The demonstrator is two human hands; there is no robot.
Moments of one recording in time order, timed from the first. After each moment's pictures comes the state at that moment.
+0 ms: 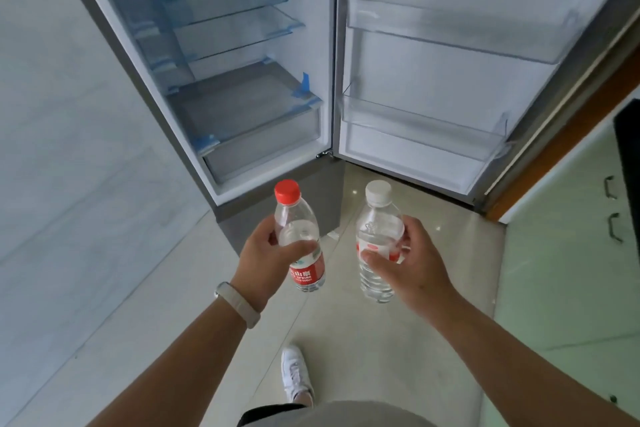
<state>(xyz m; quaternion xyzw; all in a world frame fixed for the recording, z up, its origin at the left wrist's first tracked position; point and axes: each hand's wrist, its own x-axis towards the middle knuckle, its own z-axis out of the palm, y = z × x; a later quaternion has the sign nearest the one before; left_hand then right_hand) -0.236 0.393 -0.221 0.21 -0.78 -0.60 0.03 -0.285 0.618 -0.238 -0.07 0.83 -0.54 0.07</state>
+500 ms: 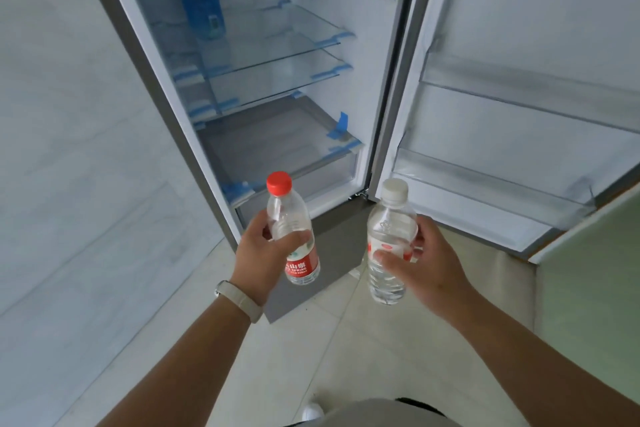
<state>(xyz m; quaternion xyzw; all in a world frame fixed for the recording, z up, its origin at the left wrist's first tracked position) -0.359 0.231 -0.210 0.23 -0.74 -0.63 0.09 -0.411 0.473 -0.210 -0.10 0.84 -0.53 0.08</state>
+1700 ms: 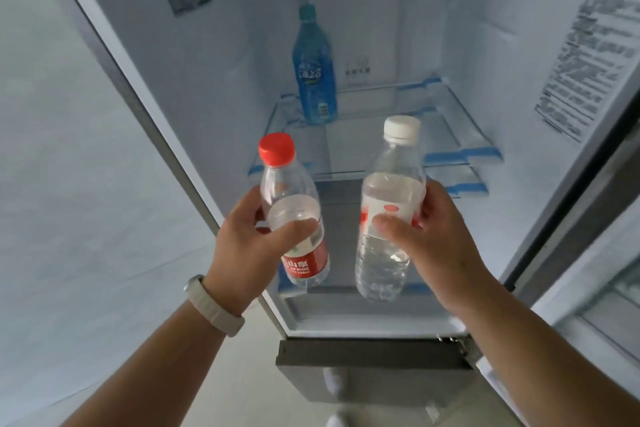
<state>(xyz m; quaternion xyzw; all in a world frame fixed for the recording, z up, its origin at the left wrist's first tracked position) -0.544 0.179 -0.079 0.32 -0.75 -0.47 0.34 -0.717 0.319 -0.104 -0.36 0.62 -0.65 0.25</state>
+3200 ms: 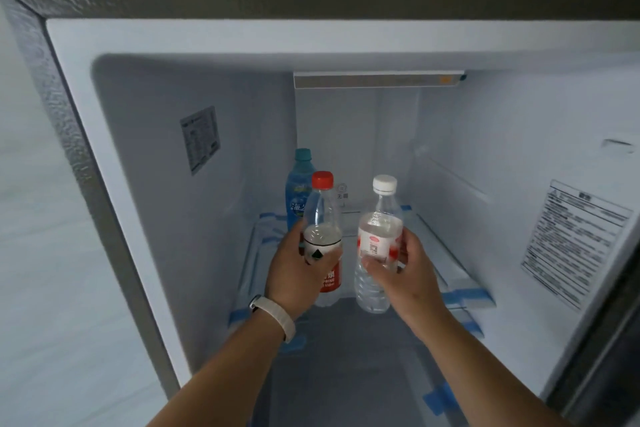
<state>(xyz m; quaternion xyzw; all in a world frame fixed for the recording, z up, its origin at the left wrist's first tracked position) -0.695 0.045 -0.058 0.25 -0.75 -0.49 0.36 -0.807 0.181 -0.069 -0.33 0.70 -0.63 0.05</state>
